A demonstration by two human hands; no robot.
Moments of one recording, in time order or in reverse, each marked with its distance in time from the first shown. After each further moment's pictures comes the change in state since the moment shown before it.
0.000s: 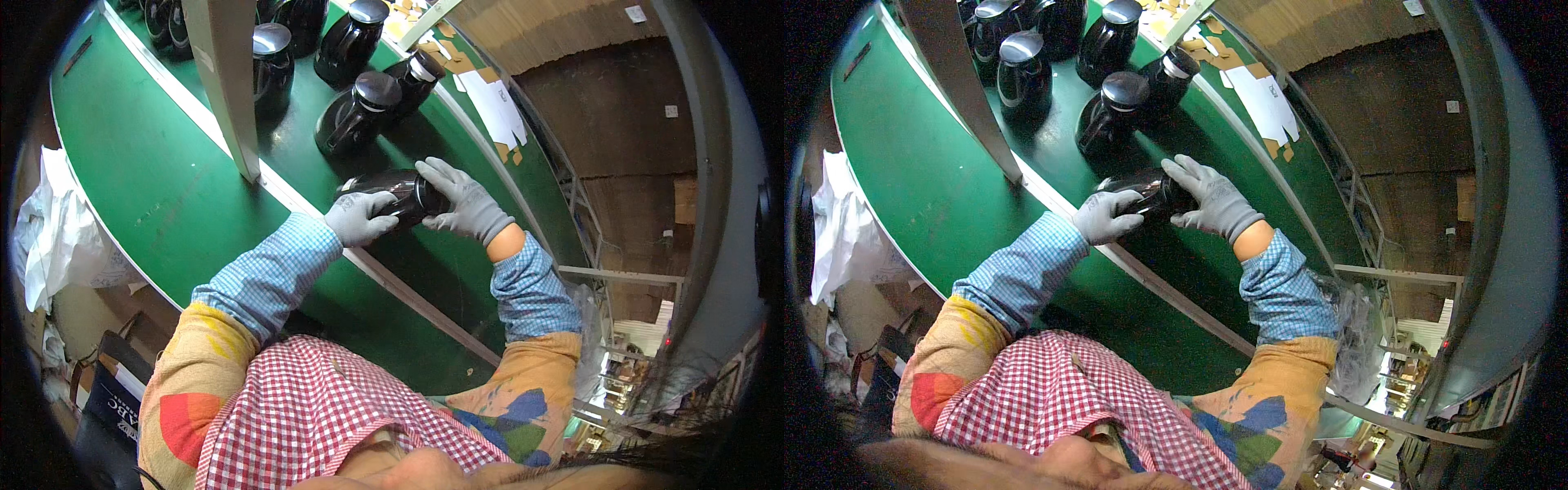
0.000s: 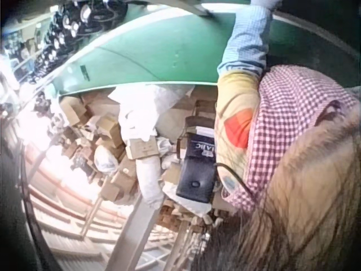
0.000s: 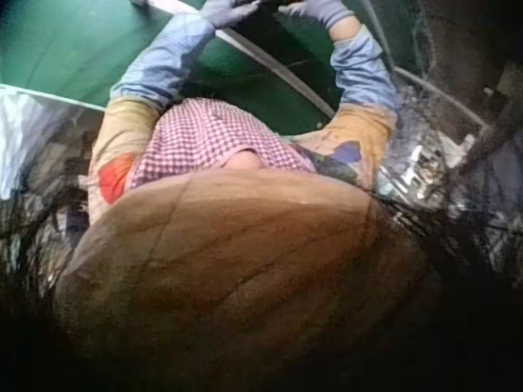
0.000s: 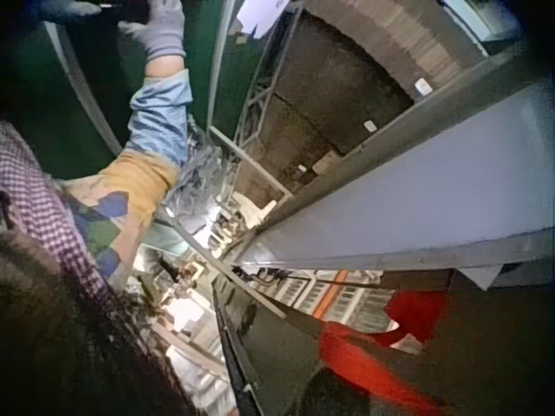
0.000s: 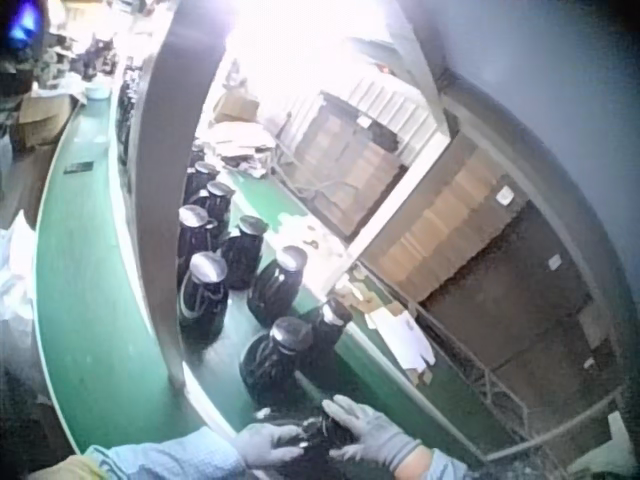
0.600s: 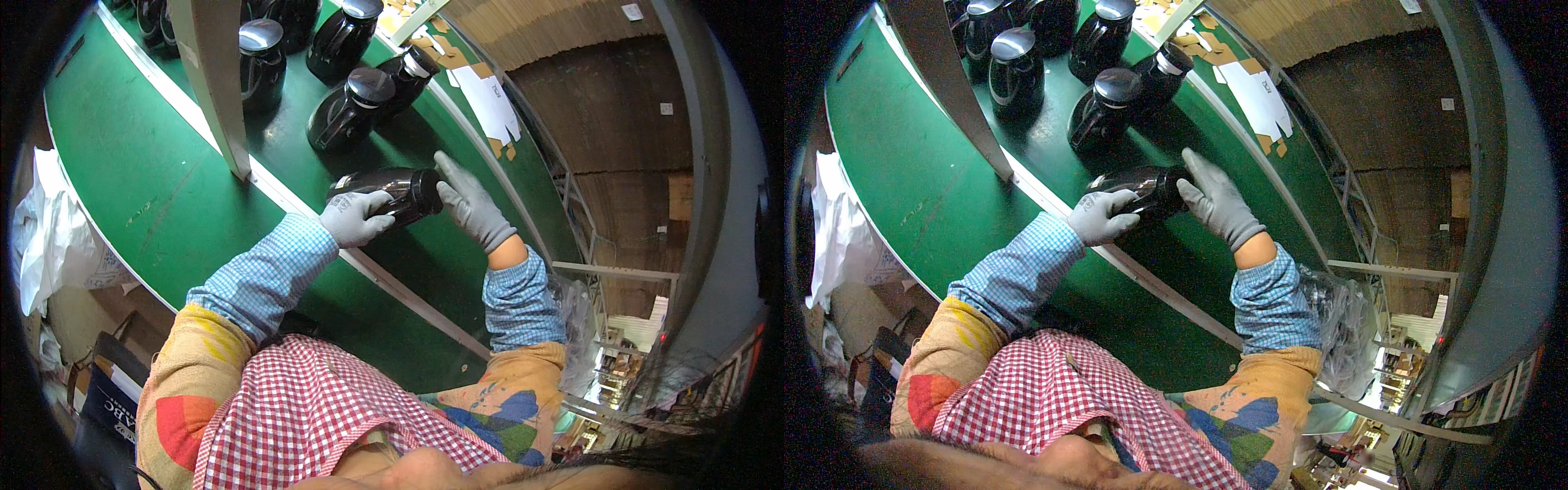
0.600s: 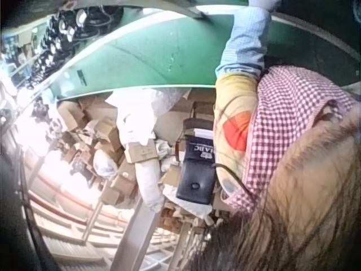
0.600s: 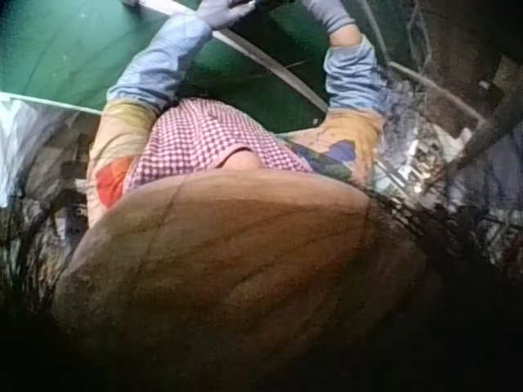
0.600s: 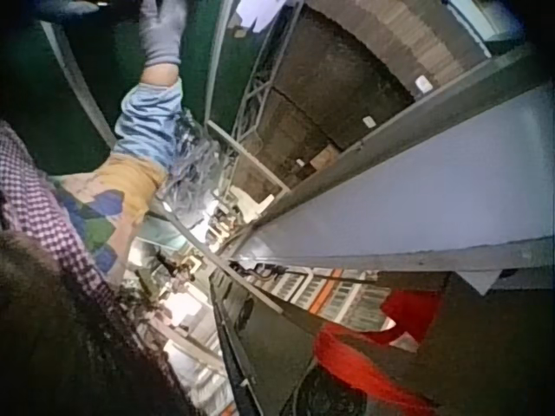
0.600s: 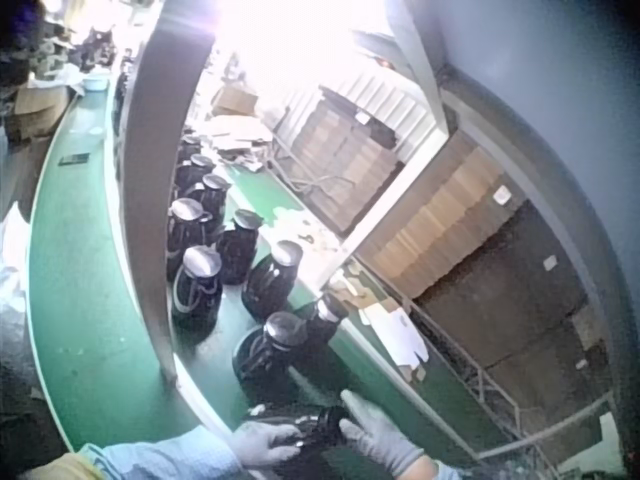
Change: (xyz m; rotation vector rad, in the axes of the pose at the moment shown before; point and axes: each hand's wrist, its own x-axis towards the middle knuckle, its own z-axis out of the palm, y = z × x) left_hand 0.001 0.011 0.003 0.028 -0.017 -0.032; right_hand -0.015 0.009 0.003 0.159 0.233 0.319
